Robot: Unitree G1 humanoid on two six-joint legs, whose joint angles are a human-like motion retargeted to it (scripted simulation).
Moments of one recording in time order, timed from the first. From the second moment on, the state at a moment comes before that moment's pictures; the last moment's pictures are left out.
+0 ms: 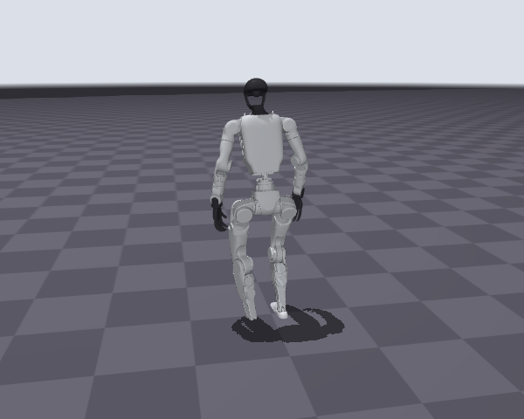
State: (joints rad) left arm 0.01 0.32 -0.23 1.01 0.19 -0.01 -0.21; right arm -0.11 -0.34 0.43 0.98 -0.26 -0.02 0.24; waist -0.03 -0.04 0.09; left_leg -0.36 0.05 0.36 0.41 -0.53 0.19; right_leg -0.60 0.02 -0.02 0.82 -0.53 -0.02
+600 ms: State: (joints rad) left arm -1.18 0.55 -0.64 1.17 0.11 -0.02 0.26; right arm -1.13 -0.41 0.75 0.89 -0.20 -0.07 -0.21; waist -0.07 -0.07 0.42; left_leg -1.55 0.31 0.23 1.67 -0.83 0.26; right_leg -1.53 0.04 -0.06 1.64 -0.77 -0.06
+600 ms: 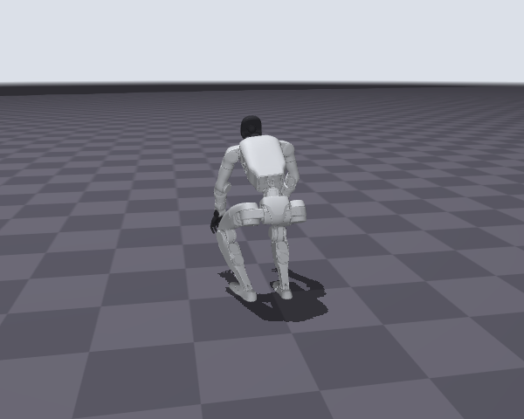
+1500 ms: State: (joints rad) left arm -1.55 0.63 -0.77 1.10 0.01 0.02 0.38; right arm -1.27 -0.48 0.78 0.99 -0.26 0.02 -0.57; waist -0.18 -0.11 0.50; left_leg -1.57 0.20 0.21 2.45 -0.87 0.20; right_leg -1.42 -0.02 -0.03 2.57 -0.63 0.17
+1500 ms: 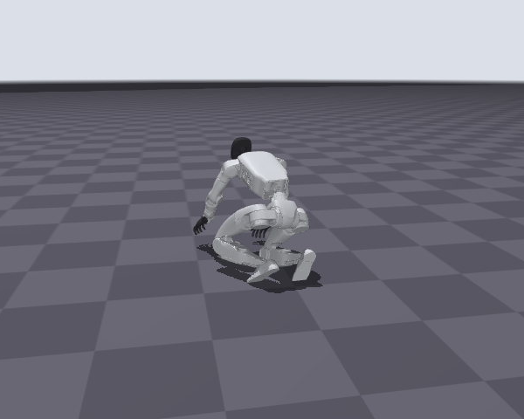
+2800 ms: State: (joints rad) left arm -1.32 0.40 -0.76 1.22 0.31 0.03 1.34; right arm -1.26 -0.34 0.97 1.20 -0.83 0.13 -1.28; waist 0.03 0.17 0.23; left_leg -0.82 -0.02 -0.26 2.04 -0.77 0.00; right_leg -1.54 0.25 -0.02 2.50 -0.68 0.17
